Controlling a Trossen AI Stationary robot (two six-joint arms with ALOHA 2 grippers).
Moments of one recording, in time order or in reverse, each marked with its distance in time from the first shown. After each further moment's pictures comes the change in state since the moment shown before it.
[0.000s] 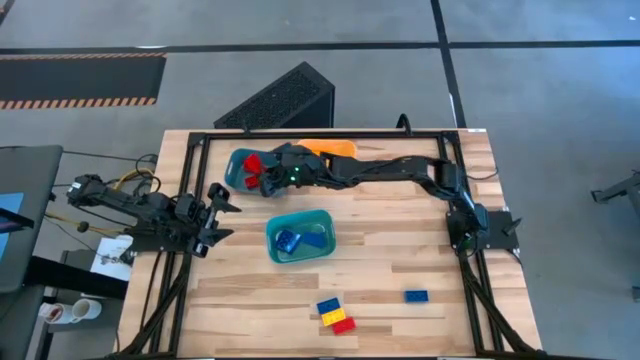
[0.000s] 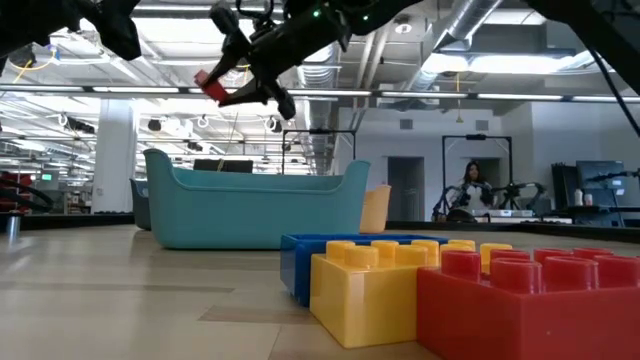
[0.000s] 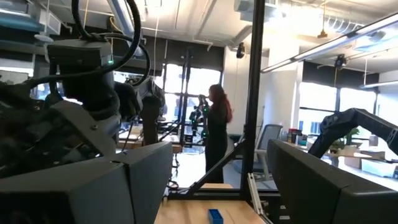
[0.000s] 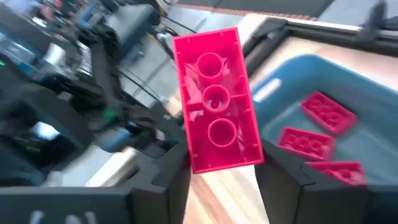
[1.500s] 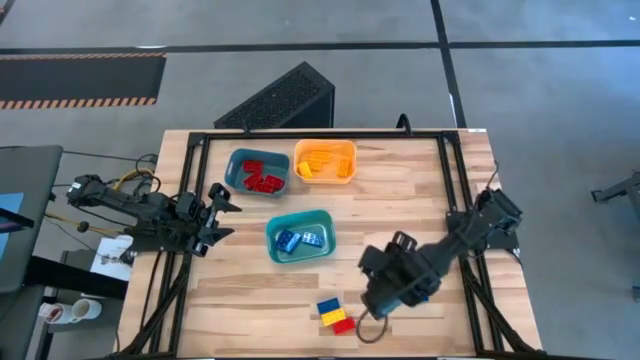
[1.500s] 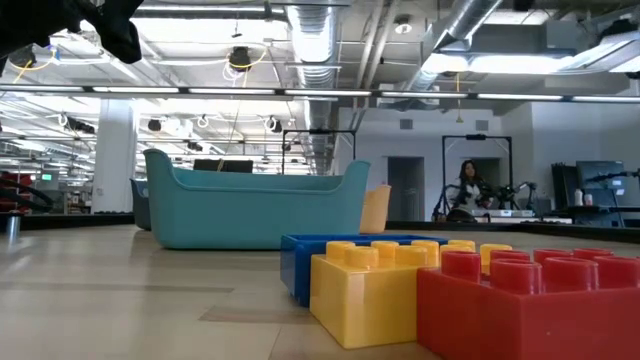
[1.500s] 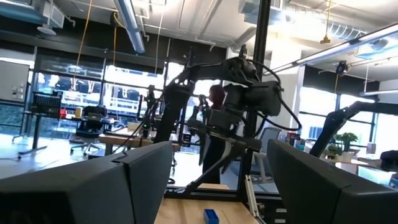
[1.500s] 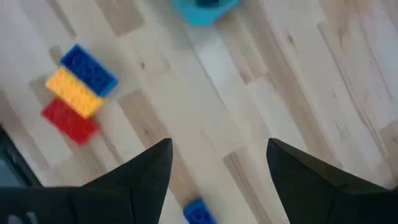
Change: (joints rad) left arm 0.000 0.000 0.000 -0.003 -0.010 -0.046; right arm 0.717 -0.301 0.007 -1.475 0.230 0.369
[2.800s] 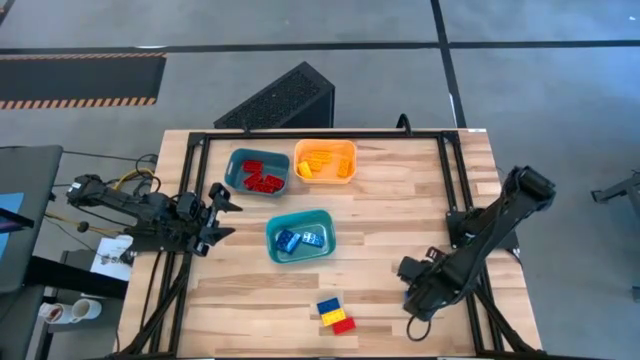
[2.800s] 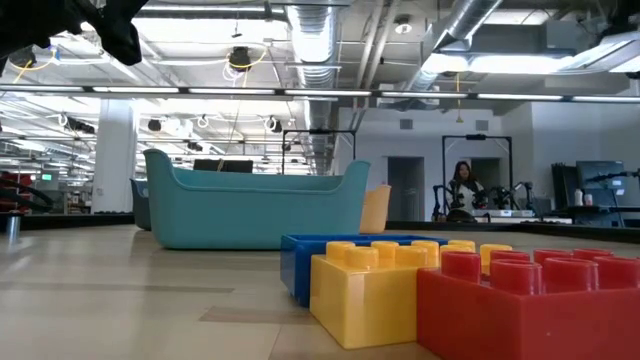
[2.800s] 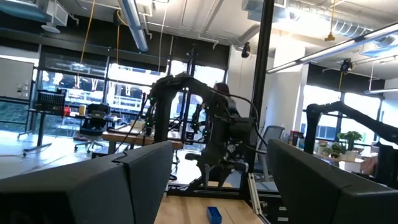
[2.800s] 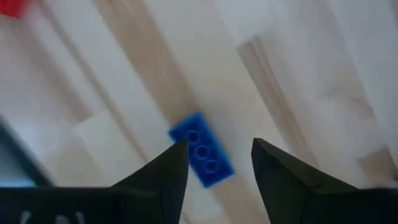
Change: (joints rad) left arm 0.000 0.003 0.000 -0.009 -0.012 0.001; right arm 0.201 -0.348 -0.772 0.477 -0.239 0.233
